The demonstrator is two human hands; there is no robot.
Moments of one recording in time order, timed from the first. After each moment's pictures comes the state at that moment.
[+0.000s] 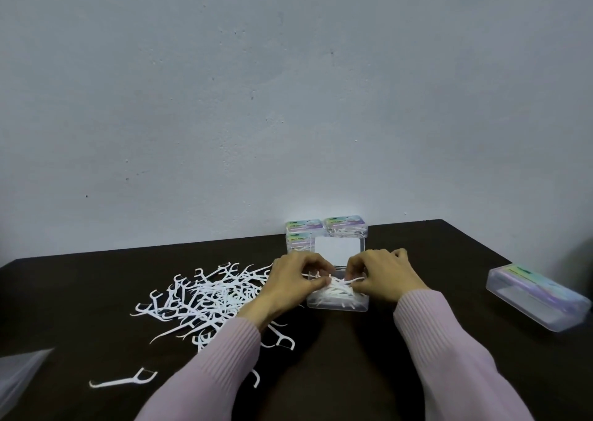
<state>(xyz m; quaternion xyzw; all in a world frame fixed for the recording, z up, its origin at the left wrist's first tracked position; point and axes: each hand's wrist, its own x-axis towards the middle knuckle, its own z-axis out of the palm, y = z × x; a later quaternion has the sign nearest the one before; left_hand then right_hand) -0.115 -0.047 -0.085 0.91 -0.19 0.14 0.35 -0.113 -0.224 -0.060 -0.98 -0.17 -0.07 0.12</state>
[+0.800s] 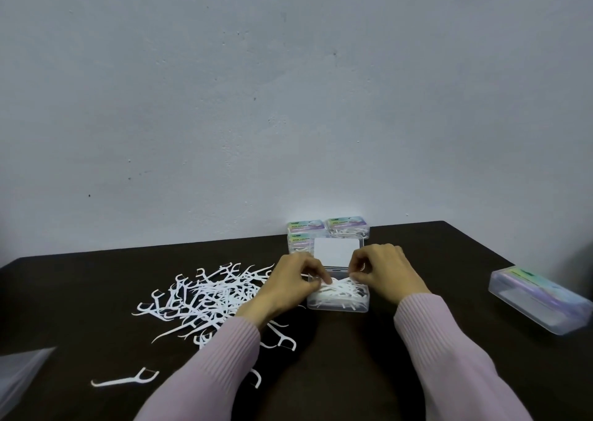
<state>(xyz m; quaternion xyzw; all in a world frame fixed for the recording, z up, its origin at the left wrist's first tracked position) -0.117 -0.044 -0.081 0.91 -0.19 0.11 0.35 -0.110 -0.225 -0.061 -0.96 -0.18 -0.14 0.19</state>
